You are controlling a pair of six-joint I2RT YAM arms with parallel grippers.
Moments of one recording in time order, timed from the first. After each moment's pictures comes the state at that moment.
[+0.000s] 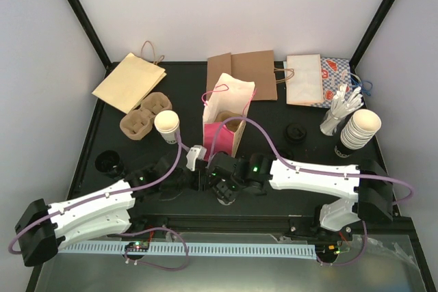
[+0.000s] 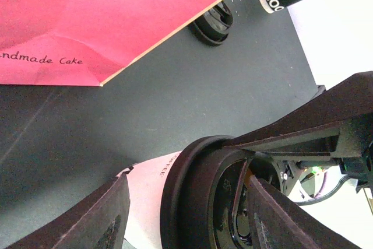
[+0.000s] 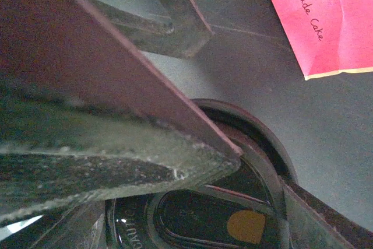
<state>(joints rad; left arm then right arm) -0.95 0.86 0.42 -0.13 0.20 -0.81 1.28 1.46 1.08 -0.81 0.08 0.42</state>
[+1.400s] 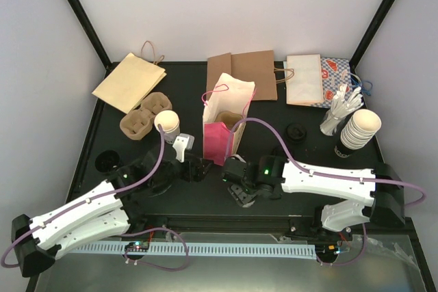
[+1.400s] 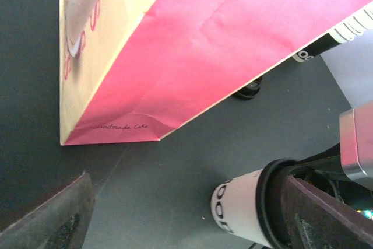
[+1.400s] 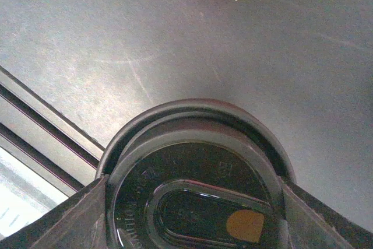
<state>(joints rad) -0.90 0.73 0.57 -0.39 0.00 -0.67 1.29 1.37 1.07 -1.00 0.18 0.55</state>
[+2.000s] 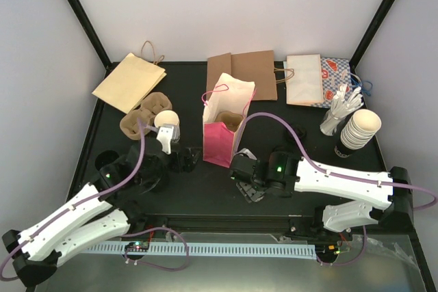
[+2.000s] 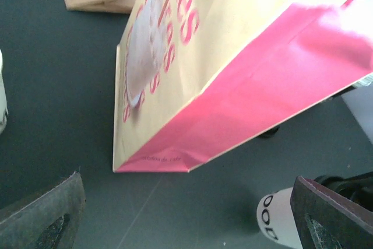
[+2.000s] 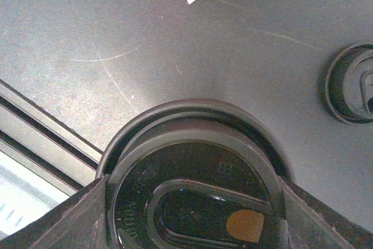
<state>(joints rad) -0.83 0.65 0.67 -0.54 -0.10 -0.63 1.29 1.28 1.13 -1.18 0.26 0.58</state>
